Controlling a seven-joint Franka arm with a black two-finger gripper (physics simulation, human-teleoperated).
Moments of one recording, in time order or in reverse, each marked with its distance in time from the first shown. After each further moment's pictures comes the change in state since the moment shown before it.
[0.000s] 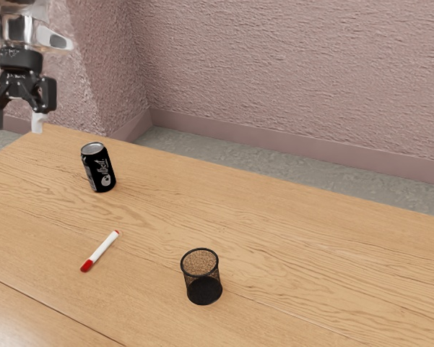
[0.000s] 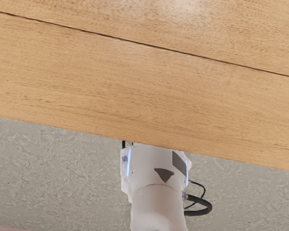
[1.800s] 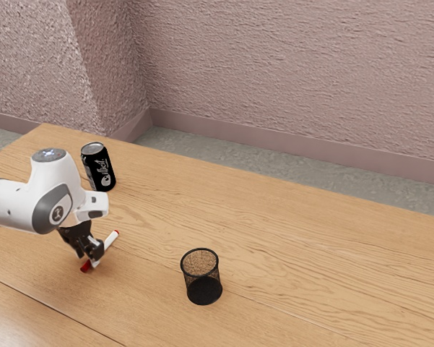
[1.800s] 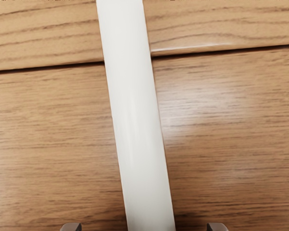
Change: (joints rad) arm -0.047 -0.039 0.046 -1.234 0.037 1.854 0.217
